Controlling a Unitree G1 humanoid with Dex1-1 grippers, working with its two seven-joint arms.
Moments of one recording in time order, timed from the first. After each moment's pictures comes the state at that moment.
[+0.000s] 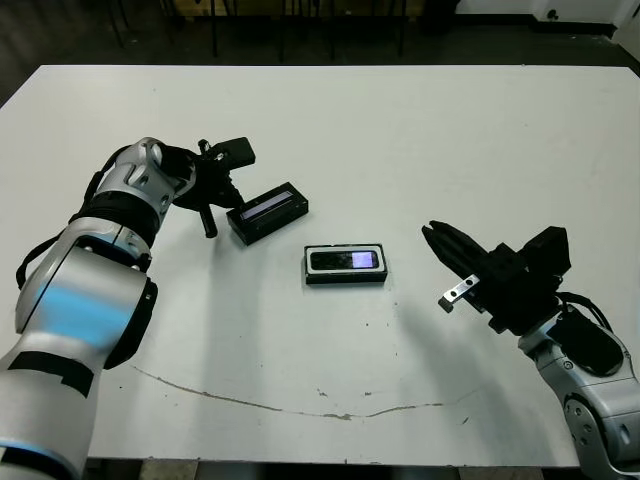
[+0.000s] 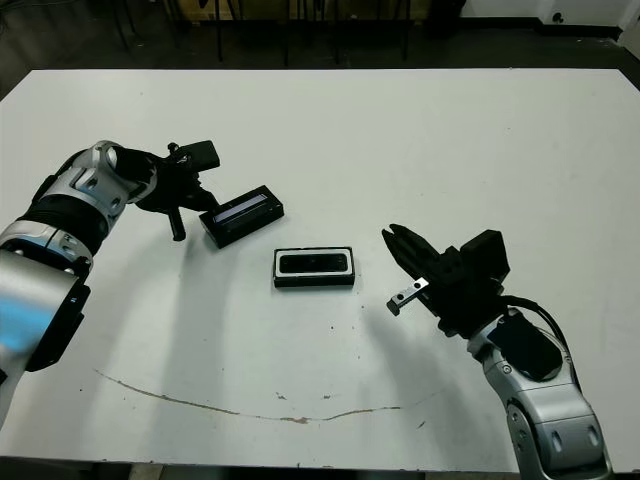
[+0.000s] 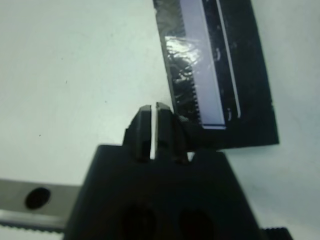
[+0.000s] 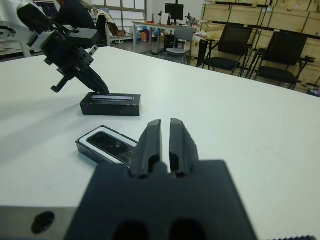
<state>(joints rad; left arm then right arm) -1.12 0.41 -0.35 1.26 0.38 0.01 -0.95 0.05 -0.44 -0.01 -0.45 0.31 0.32 0.46</state>
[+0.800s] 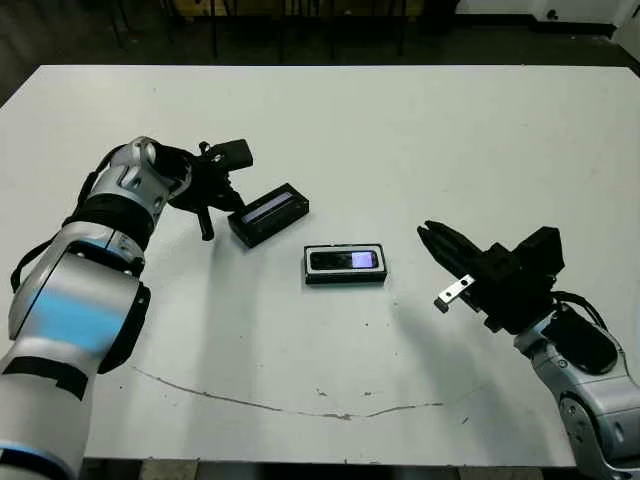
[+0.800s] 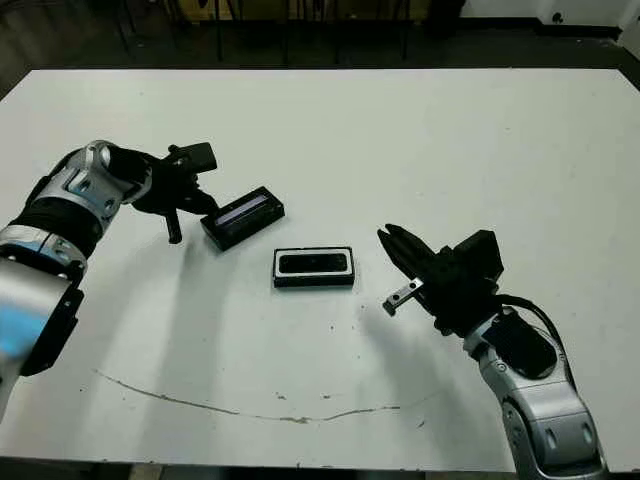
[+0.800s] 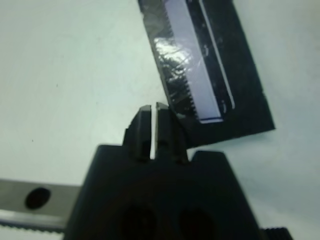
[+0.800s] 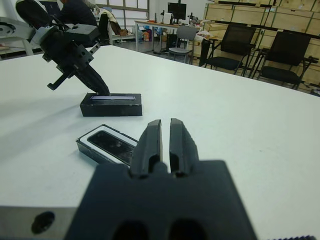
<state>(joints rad) -1.09 0.43 -0.36 1.17 0.37 -0.01 -1.05 0.04 -0.43 0.00 -0.43 0.31 0.31 0.47</state>
